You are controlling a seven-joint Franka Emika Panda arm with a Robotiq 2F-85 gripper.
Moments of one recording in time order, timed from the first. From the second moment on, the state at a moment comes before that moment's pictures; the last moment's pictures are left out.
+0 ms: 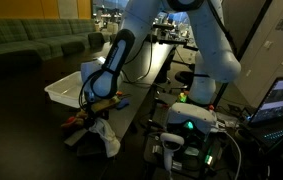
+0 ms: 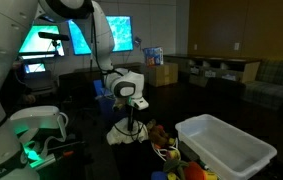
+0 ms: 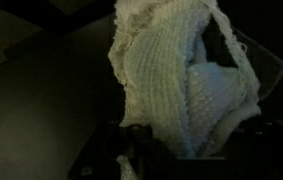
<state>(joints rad) 0.32 0.58 0.09 -2.21 0.22 2.69 0.60</state>
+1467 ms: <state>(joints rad) -0.07 0.21 -0.35 -2.50 -0.43 2.65 0.64</state>
